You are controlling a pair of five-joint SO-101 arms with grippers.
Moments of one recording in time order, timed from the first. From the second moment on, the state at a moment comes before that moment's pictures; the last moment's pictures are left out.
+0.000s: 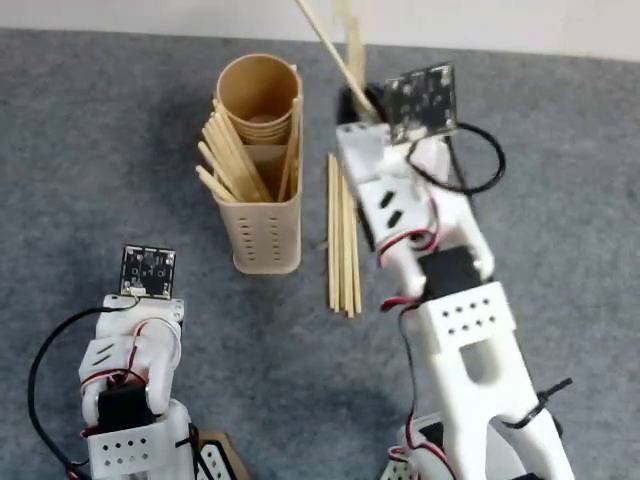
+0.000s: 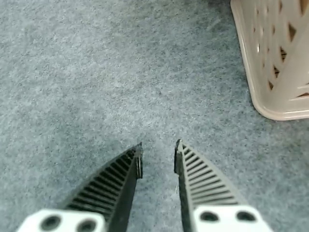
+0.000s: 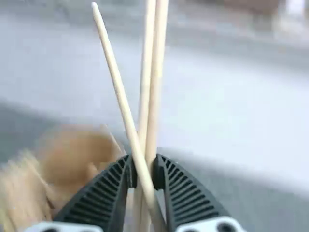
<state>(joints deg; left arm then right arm) -16.8 -104.1 94.5 57.0 -11.7 -24.9 -37.1 31.8 7.6 5.7</state>
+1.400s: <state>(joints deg) -16.8 -104.1 94.7 57.0 -11.7 -30.7 -28.4 65.7 -58.6 6.5</state>
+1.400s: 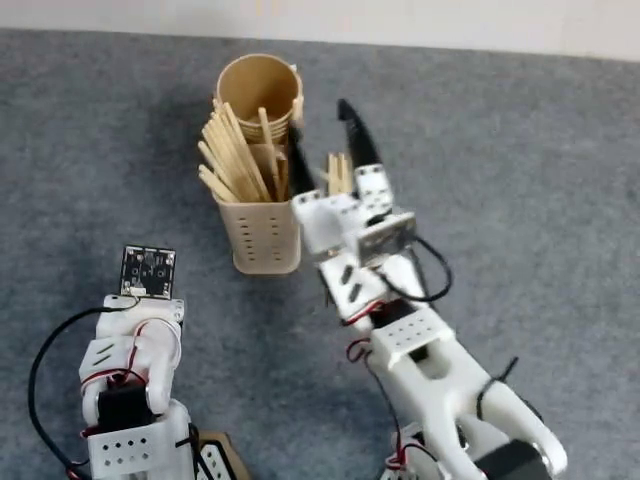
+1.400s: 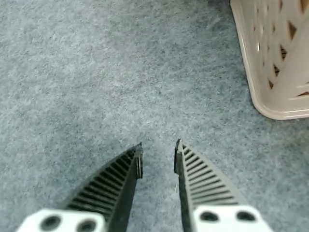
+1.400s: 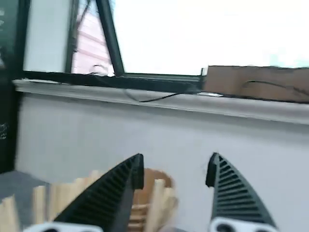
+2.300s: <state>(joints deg) -16.8 -104.1 94.7 57.0 -11.7 -20.5 -35.9 68.5 18.2 -8.4</state>
